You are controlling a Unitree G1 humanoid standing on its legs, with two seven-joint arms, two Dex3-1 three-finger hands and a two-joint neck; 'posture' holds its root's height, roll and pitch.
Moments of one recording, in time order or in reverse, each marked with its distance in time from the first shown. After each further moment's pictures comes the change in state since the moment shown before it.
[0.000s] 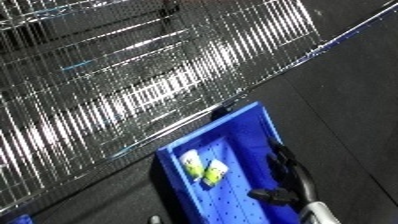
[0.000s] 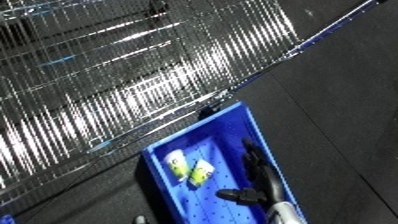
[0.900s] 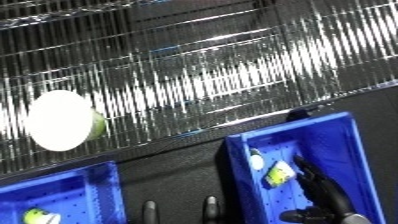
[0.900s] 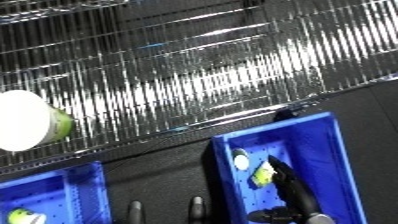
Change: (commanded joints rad) left arm -0.117 0.051 0.002 0.030 0.059 0.045 0.002; right arm -0.056 0.098 0.133 0.133 -0.138 0.183 0.115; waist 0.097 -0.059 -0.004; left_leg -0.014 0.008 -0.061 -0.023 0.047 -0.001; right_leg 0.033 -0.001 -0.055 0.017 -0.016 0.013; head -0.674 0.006
